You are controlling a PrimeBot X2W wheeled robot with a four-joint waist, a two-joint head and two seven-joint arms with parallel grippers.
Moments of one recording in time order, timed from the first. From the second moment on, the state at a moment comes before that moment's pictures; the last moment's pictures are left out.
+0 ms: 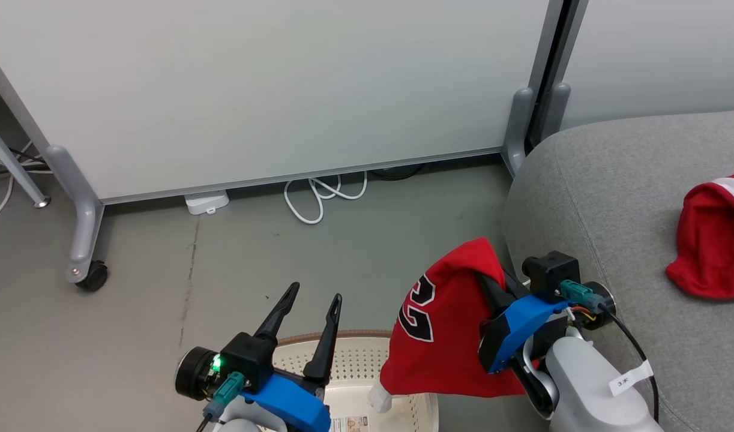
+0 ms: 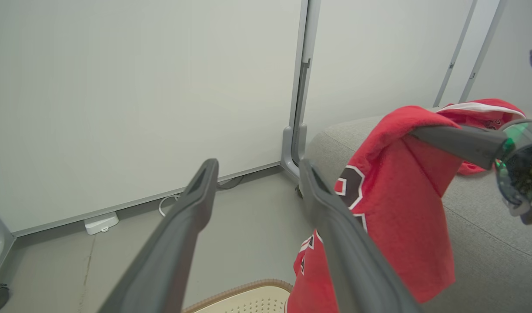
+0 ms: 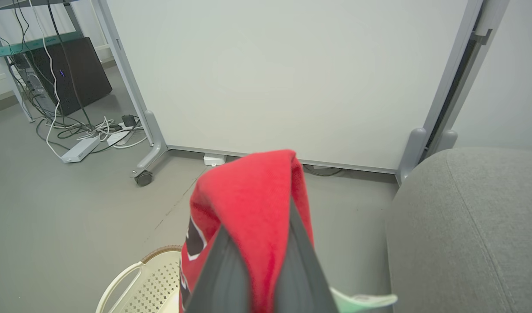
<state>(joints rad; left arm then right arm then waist) -0.16 0.07 -0.39 0.39 -0.22 -0.12 -0.26 -0.50 -0.05 0.33 0.79 0.24 0.13 -0.26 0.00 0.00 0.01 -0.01</state>
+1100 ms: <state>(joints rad) -0.18 0.05 -0.42 0.40 -0.21 -0.13 -0.26 -0.50 -0.05 0.33 0.76 0.25 0.13 -0.26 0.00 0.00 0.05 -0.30</state>
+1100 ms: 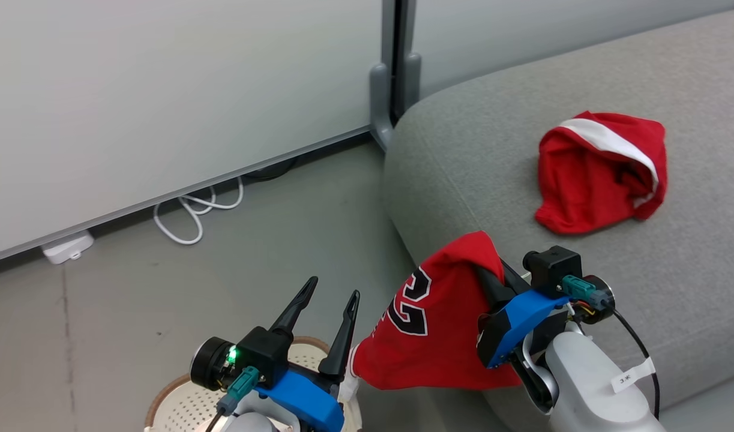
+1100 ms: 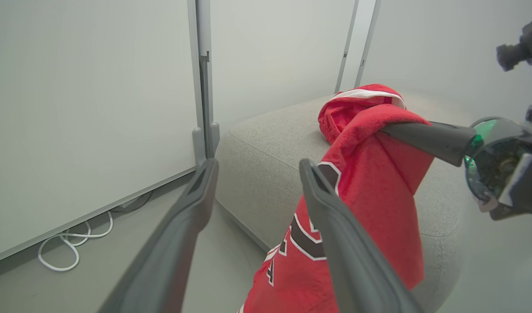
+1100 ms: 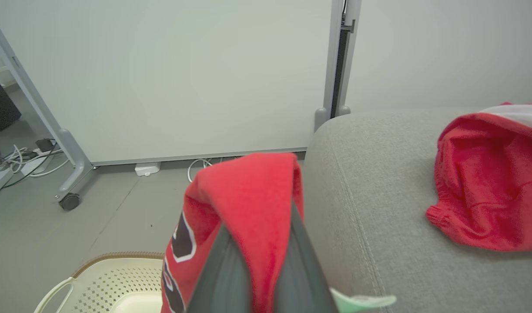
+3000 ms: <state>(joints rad) -0.26 0.17 -0.46 0.30 -0.18 -0.13 -0.26 -0.82 -0.06 0.09 0.61 0.22 0.13 -0.24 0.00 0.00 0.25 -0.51</state>
